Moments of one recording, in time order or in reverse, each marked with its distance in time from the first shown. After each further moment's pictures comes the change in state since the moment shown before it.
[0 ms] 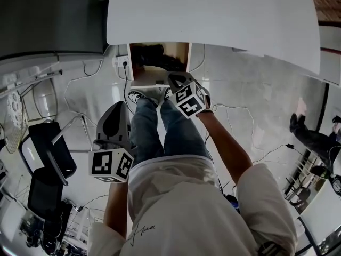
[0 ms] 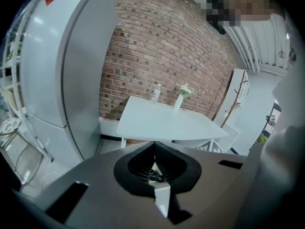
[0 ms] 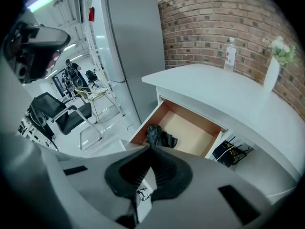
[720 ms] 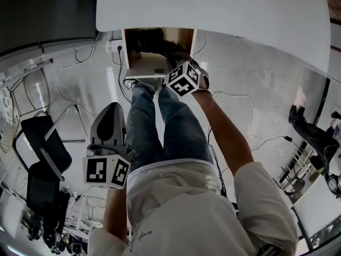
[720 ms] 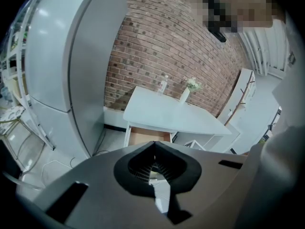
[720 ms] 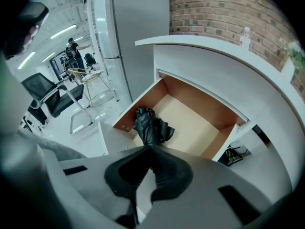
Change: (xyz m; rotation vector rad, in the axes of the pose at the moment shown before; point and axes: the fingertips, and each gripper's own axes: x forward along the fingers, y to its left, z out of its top) left arm 0.011 0.022 -0.037 -0.071 0.074 0.020; right arm 0.082 -0.029 -0.033 -0.092 0.121 -0.059
